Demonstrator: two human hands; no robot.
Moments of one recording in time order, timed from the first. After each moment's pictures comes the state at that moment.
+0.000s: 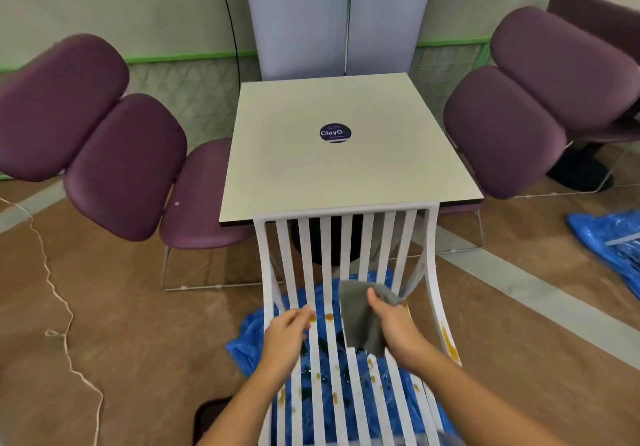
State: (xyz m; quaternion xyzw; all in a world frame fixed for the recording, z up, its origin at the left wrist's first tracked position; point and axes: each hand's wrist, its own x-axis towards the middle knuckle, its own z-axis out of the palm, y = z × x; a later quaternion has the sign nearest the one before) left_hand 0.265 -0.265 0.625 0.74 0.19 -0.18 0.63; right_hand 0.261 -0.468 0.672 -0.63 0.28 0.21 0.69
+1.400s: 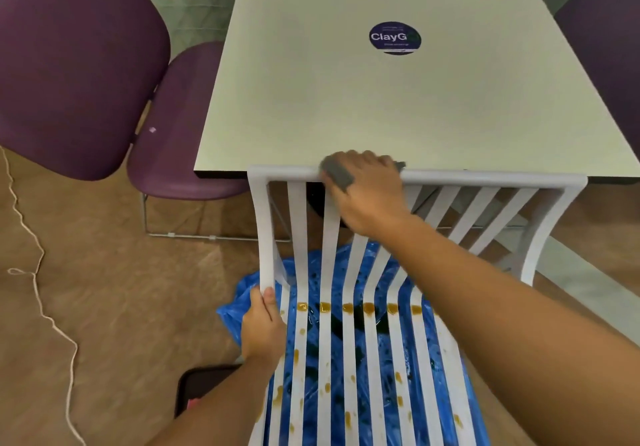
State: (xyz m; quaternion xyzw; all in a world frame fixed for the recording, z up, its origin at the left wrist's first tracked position) left_hand 0.377 -0.217 0.374 0.87 0.29 -0.04 0.41; right_hand 0.552 -0.390 0.545 -0.98 -0.17 -0.02 0.11
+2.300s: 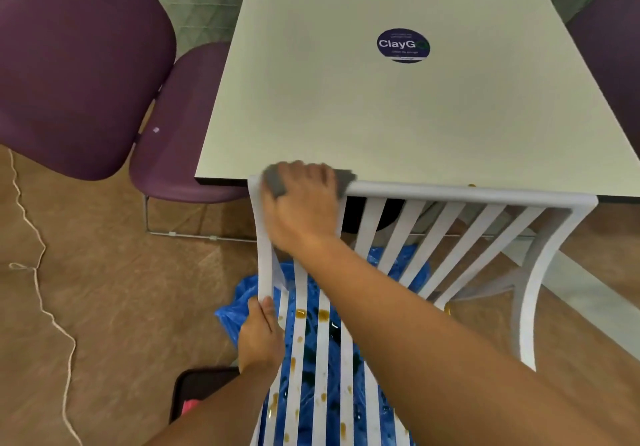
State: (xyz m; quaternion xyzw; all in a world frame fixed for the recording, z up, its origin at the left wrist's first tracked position) left_hand 0.381 -0.219 0.374 0.87 0.29 -0.05 0.39; right_hand 0.548 -0.292 0.533 -0.98 -0.09 -0.06 0.17
